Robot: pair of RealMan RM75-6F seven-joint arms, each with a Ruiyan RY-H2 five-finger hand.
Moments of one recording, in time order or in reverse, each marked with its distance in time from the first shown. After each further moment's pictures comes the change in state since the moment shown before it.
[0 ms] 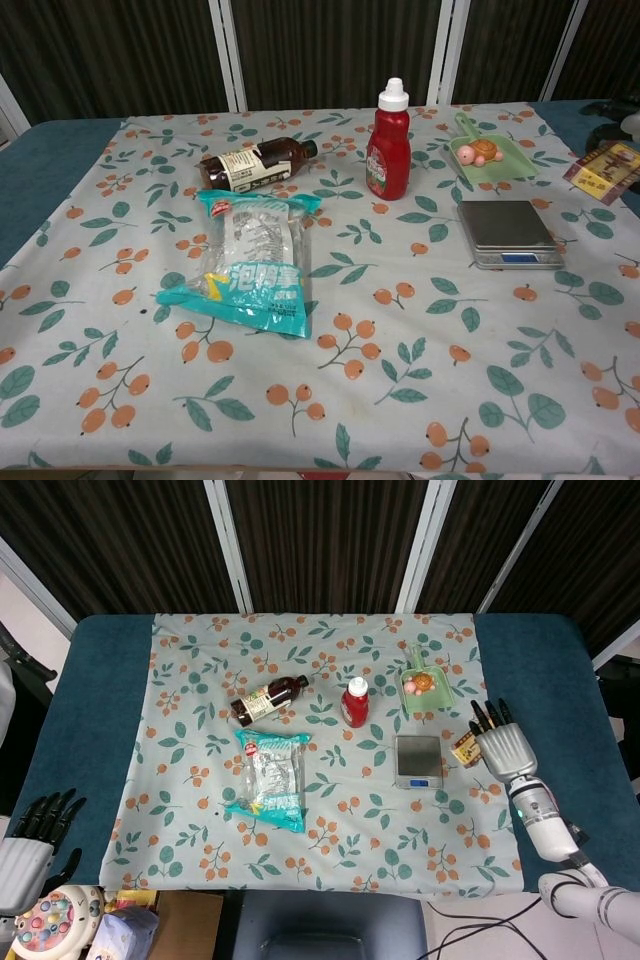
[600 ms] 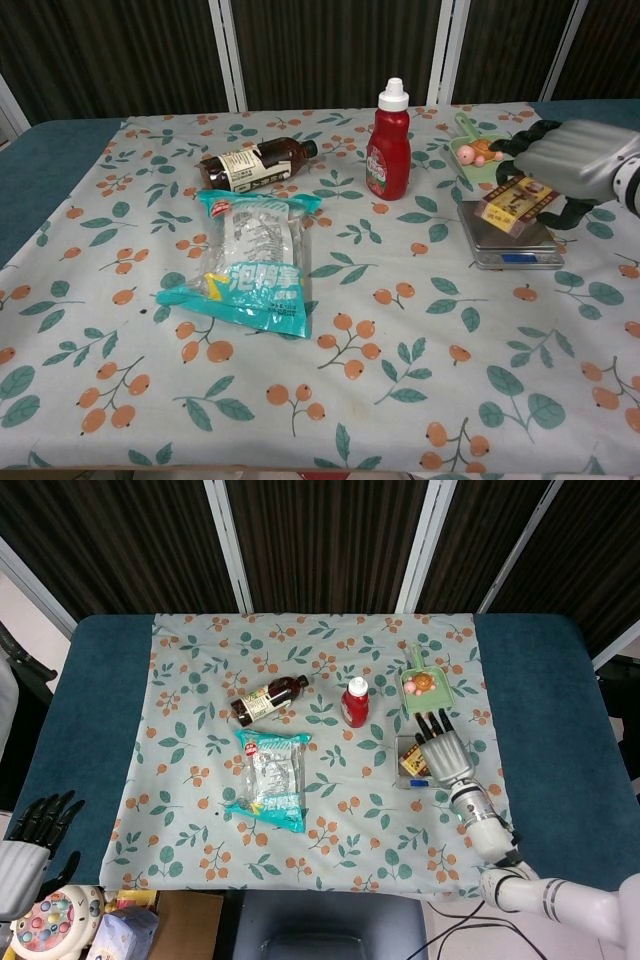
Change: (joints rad) left arm 0.007 0.018 0.011 -0.002 0.029 0.031 -0.035; right arm 0.114 -0.134 0.043 -0.158 0.266 -0.054 -0.425
